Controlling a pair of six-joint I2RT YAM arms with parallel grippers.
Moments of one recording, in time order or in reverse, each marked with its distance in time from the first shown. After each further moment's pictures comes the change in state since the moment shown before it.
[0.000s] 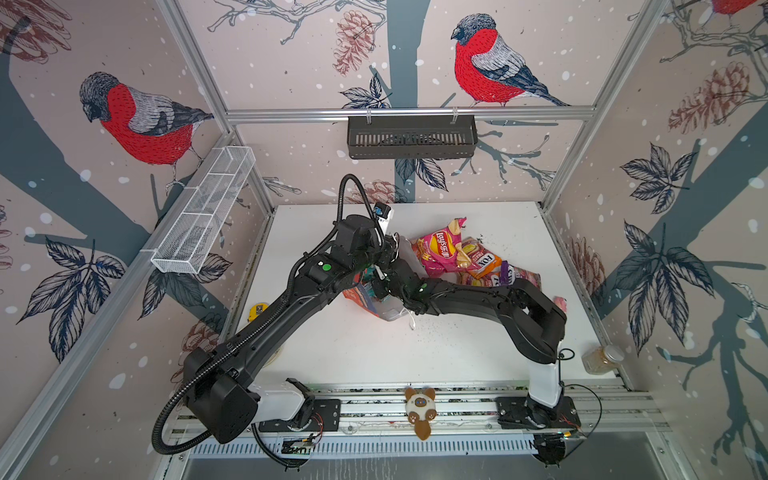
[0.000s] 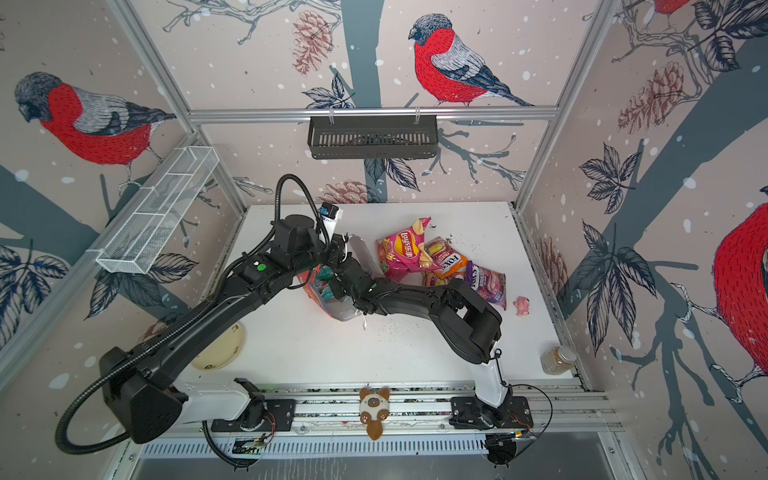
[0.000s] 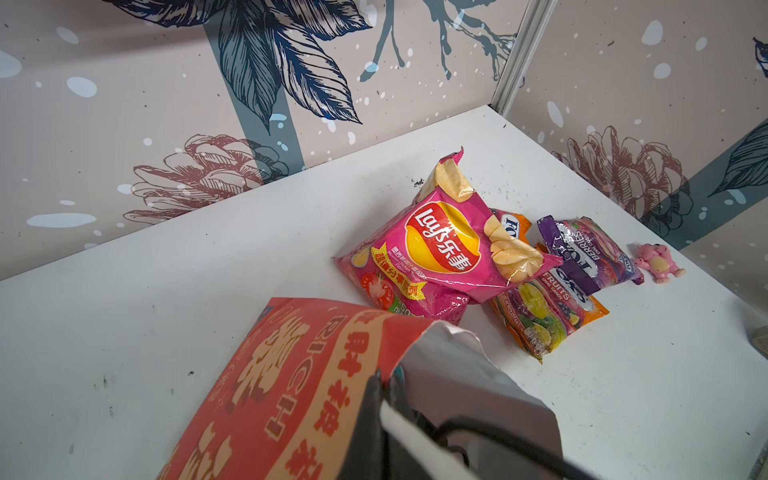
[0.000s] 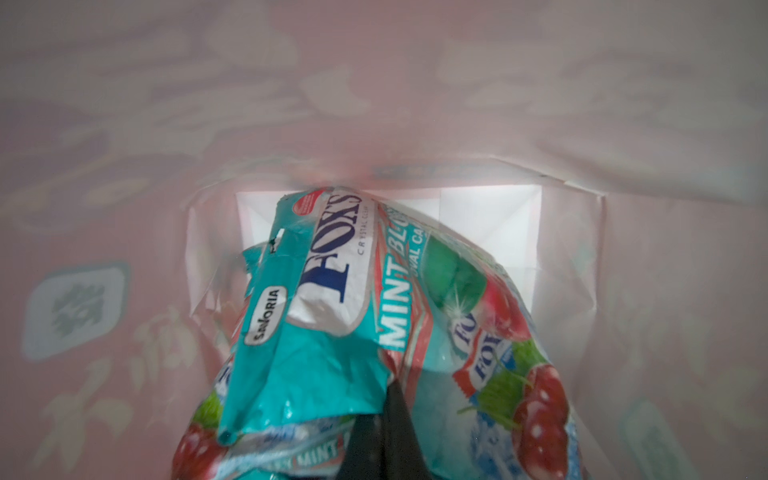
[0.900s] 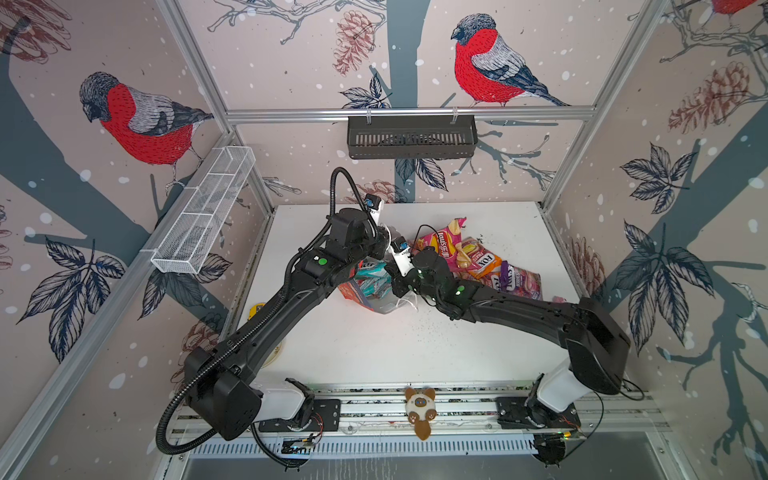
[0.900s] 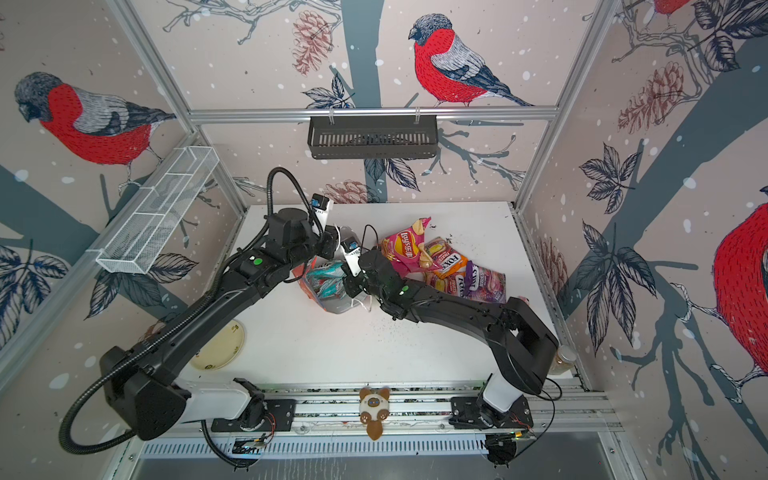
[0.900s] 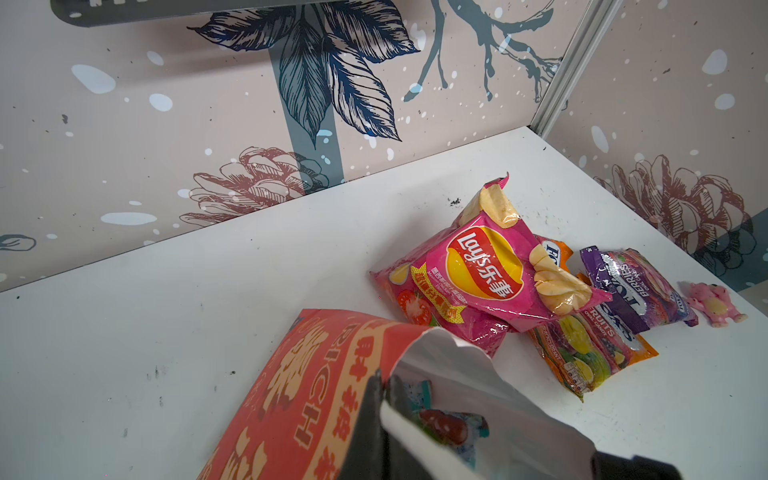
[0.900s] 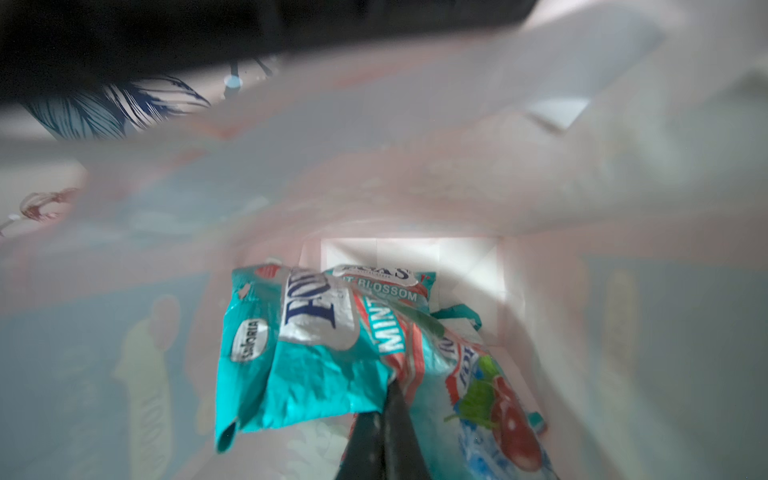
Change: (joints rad) left arm 0.051 0.018 0.037 0.008 -0.072 0.000; right arm -0.039 -0.365 -0.209 0.036 -0.140 -0.048
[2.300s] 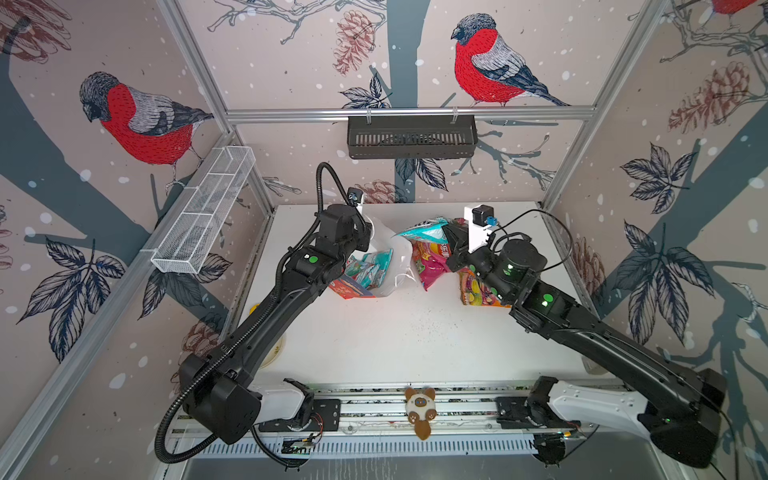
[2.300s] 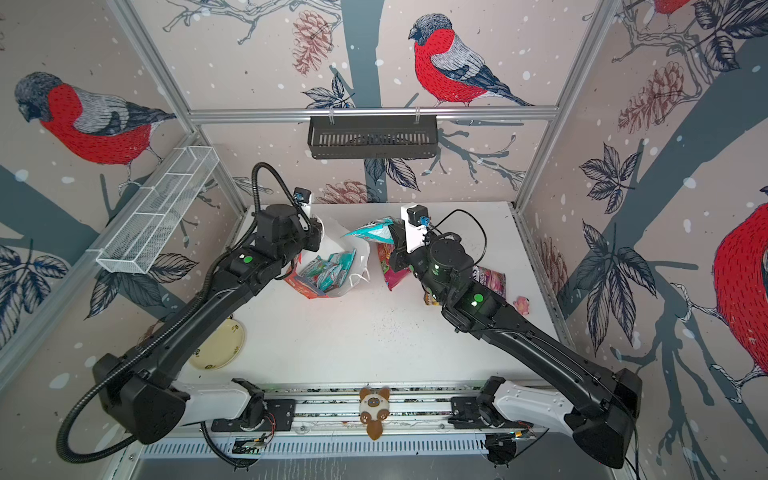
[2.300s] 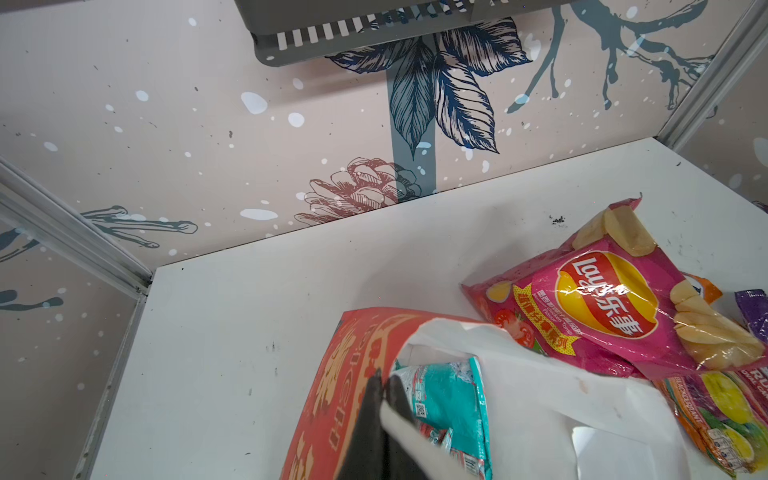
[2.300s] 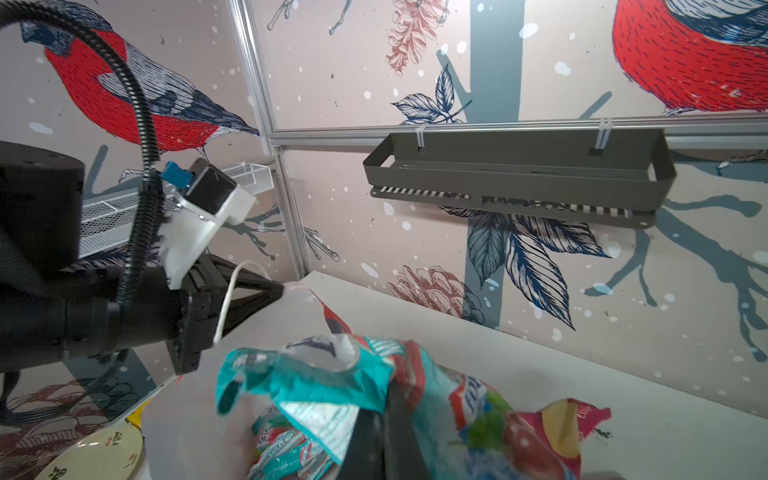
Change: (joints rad) left arm 0.071 -0.030 0.002 -0.015 -0.199 0.068; right arm -0.095 -0.503 -0.022 -0.128 0.200 -0.051
